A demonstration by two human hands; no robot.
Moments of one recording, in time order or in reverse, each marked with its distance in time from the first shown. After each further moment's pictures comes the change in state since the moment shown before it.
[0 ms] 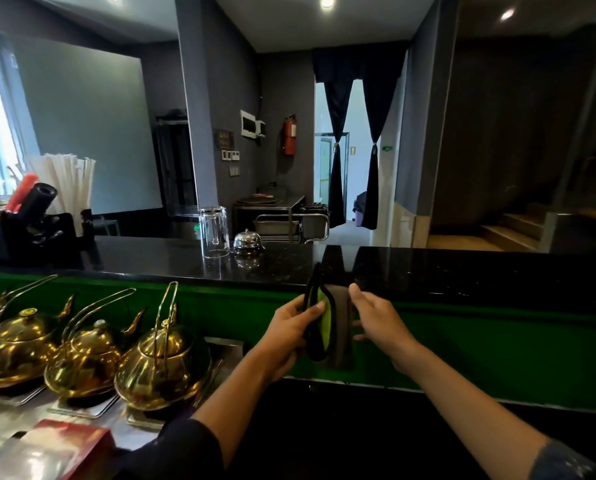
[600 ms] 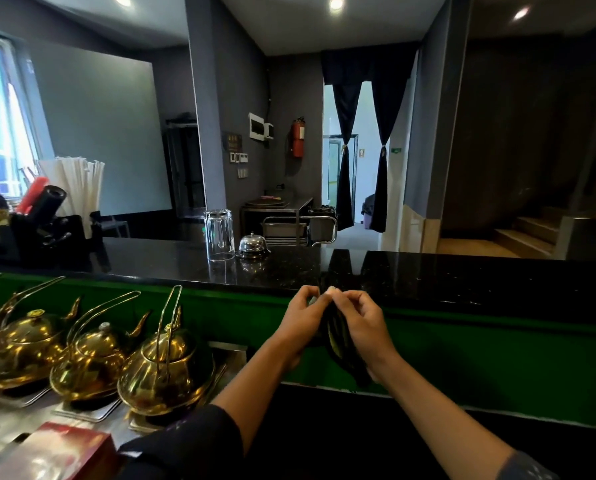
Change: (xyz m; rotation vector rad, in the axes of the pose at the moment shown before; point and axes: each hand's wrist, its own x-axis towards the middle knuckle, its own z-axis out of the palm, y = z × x) left_hand 0.021 0.010 0.016 0.321 0.144 0.042; right_hand 0.013 0.010 0.031 0.373 0.076 -0.131
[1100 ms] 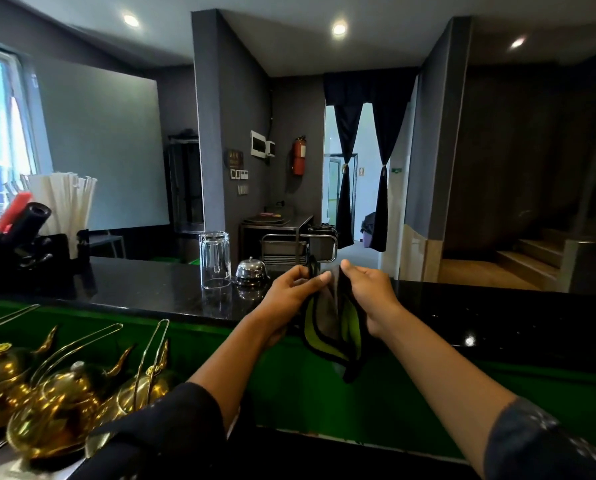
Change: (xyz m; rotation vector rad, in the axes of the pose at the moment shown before) left_hand 0.072 0.053 -0.037 -0.120 -0.119 0.140; right_hand 0.104 -0.064 0.023 -0.053 0.079 0.122
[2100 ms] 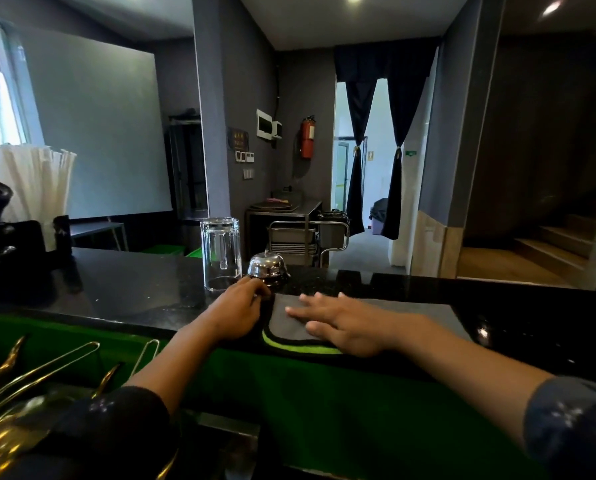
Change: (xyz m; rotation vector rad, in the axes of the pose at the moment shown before) left_hand 0.086 -0.043 -0.168 1.296 0.097 0.074; right_hand 0.096 0.062 0.056 -1.345 -0.833 -0.518
